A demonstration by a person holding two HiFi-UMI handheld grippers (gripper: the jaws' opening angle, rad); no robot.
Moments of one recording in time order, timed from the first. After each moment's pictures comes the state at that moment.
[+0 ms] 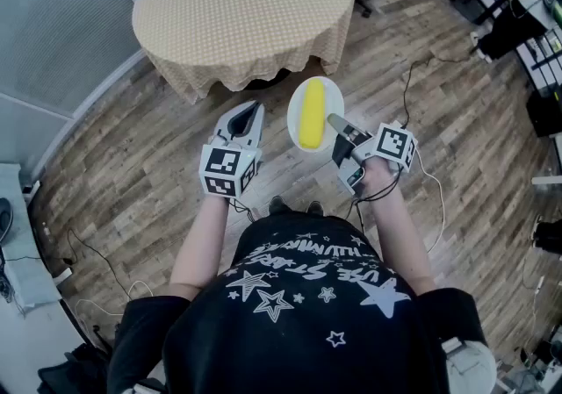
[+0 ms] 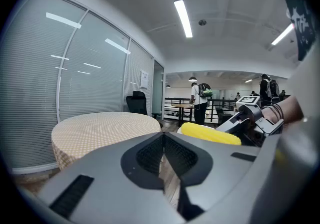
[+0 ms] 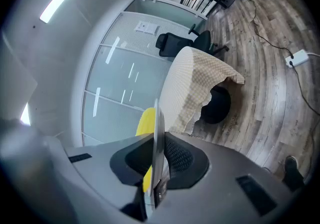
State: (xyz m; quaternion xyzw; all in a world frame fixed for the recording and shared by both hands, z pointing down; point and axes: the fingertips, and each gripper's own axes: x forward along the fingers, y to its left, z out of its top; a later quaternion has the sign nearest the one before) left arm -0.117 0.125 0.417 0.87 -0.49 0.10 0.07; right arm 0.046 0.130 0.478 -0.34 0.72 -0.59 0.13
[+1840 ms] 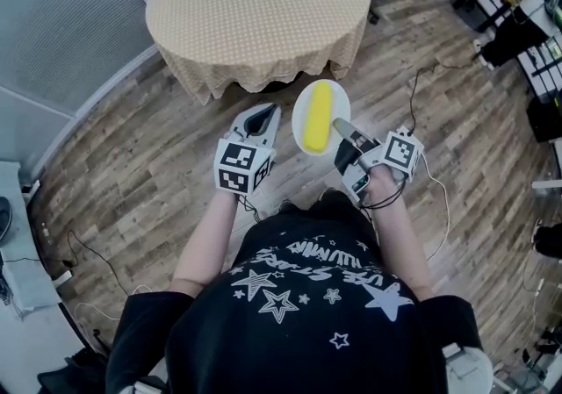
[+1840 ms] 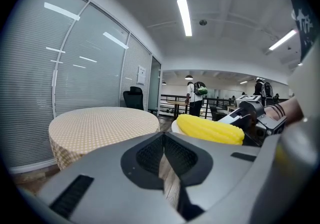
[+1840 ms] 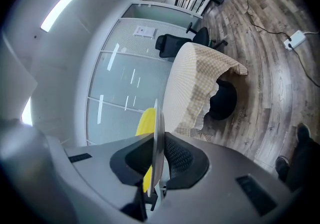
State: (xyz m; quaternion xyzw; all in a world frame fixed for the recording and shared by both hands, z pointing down) left arm -0.127 0.125 0.432 0.88 -0.45 0.11 0.09; right arm 0.013 0.140 0.468 -0.33 0.70 -0.61 0.19
